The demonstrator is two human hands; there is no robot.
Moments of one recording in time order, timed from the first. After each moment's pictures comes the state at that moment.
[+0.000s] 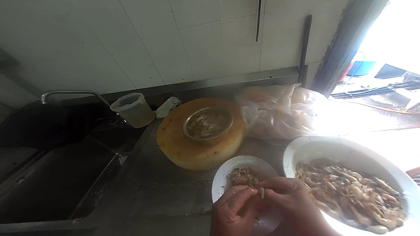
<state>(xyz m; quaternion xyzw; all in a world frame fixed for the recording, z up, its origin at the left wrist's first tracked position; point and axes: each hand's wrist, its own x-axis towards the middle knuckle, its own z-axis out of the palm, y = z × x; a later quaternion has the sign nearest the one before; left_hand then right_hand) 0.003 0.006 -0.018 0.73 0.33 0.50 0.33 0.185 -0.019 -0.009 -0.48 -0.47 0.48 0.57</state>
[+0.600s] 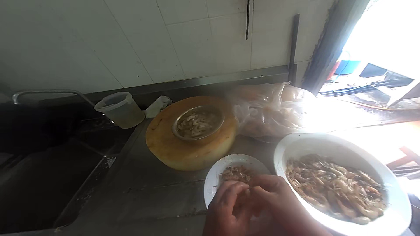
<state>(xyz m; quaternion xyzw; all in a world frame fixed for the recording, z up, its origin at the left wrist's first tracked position) -0.001 0.008 -0.015 0.79 0.35 0.42 0.28 0.183 -0.017 -0.005 -0.51 -0.48 0.51 0.50</state>
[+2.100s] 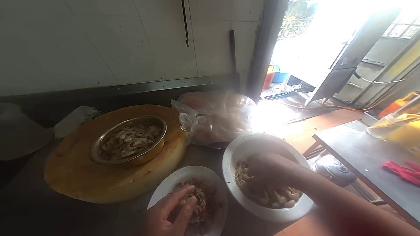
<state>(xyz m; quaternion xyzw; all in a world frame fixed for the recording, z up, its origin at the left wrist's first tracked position) 0.001 0.039 0.011 0.79 0.38 0.29 0.38 0.339 -0.014 0.044 -0.70 -0.65 0.27 -0.05</state>
